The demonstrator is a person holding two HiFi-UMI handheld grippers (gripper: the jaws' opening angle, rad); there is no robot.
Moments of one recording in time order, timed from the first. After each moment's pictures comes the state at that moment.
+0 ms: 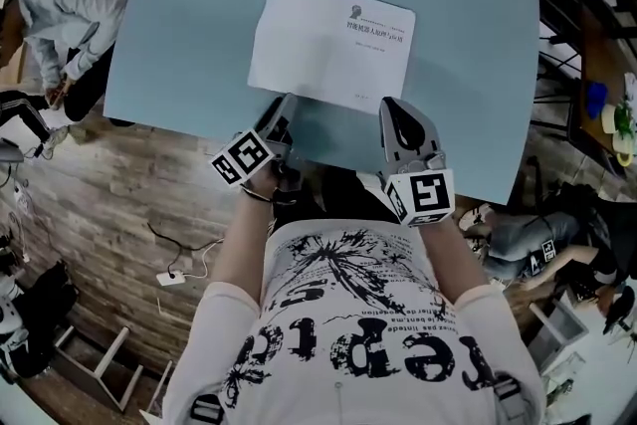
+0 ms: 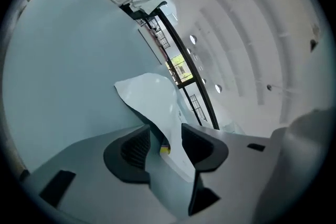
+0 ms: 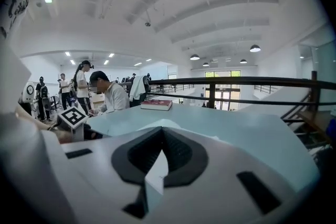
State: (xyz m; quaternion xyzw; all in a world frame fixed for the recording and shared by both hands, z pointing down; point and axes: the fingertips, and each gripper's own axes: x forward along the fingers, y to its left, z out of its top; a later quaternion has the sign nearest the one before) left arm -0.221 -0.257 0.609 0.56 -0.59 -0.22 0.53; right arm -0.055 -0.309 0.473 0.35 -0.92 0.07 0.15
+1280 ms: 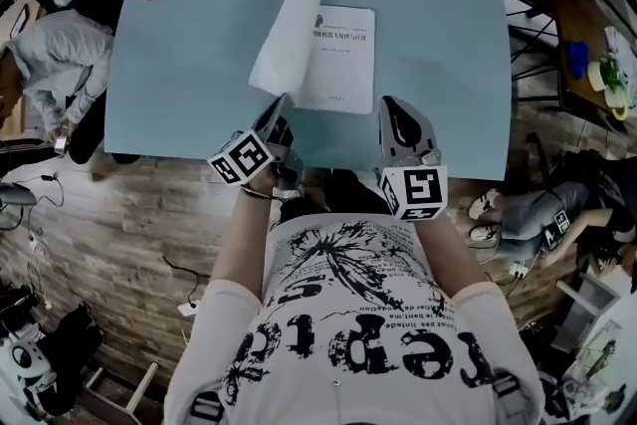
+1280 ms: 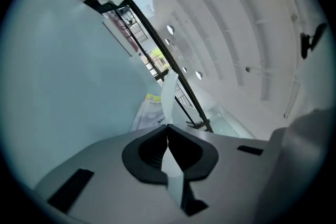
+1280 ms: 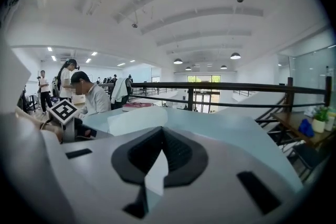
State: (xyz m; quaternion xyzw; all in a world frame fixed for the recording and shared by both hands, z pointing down) left arm -0.166 -0.283 0.560 0.67 -0.54 -0.19 0.48; right arm 0.014 -0.302 0.452 0.45 -0.88 0.06 0.14
